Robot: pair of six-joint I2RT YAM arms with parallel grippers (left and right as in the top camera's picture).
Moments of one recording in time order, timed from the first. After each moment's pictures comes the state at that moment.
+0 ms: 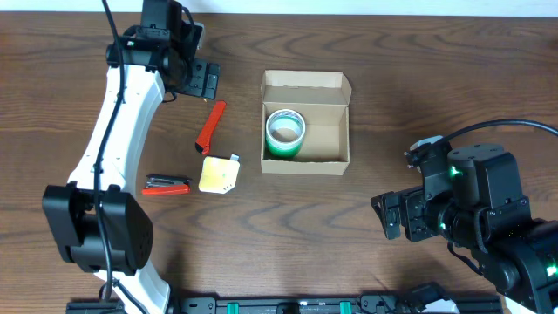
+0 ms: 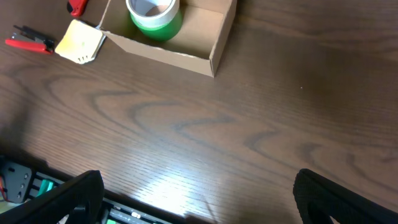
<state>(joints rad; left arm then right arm) -0.12 1.88 1.74 -0.88 0.10 0.16 0.33 0.95 1.38 -1.42 -0.08 0.12</state>
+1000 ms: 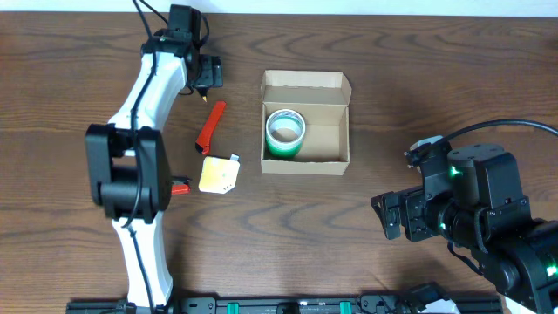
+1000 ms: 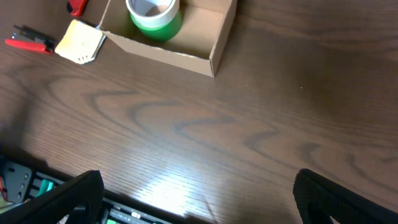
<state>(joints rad) -0.12 2.25 1.88 -0.69 -0.05 -0.11 0.33 0.95 1.38 -1.42 -0.08 0.12</state>
